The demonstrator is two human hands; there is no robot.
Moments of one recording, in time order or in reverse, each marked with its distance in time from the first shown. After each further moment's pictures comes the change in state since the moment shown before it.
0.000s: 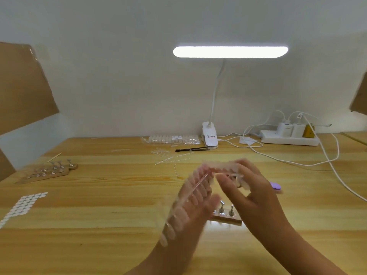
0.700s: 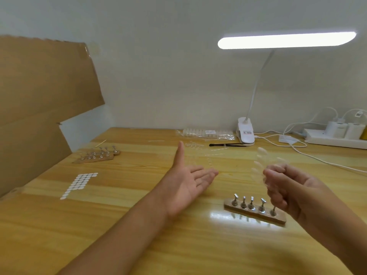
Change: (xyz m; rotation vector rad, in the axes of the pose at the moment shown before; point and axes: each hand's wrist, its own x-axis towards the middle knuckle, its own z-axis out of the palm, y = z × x) left_hand 0.028 0.046 -0.079 -0.240 0.112 -0.378; right_hand 0.010 -0.004 -0.011 0.702 -0.252 0.662
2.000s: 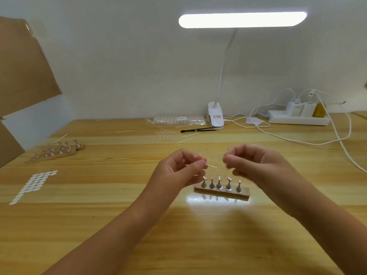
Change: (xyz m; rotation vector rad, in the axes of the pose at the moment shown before) left_hand -0.017 -0.037 0.027 0.474 -0.125 0.333; right_hand -0.002 0.002 -0.008 -0.326 -0.046 -0.197
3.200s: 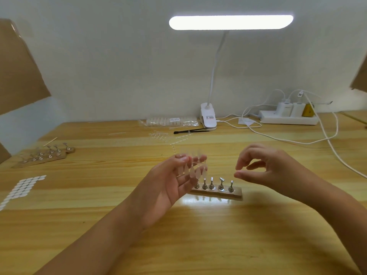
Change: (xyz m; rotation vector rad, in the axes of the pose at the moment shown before) left_hand 0.008 -0.003 -0.006 -0.482 -0.225 -0.207; right_hand 0.002 0.012 -0.050 -0.687 -0.049 -0.123
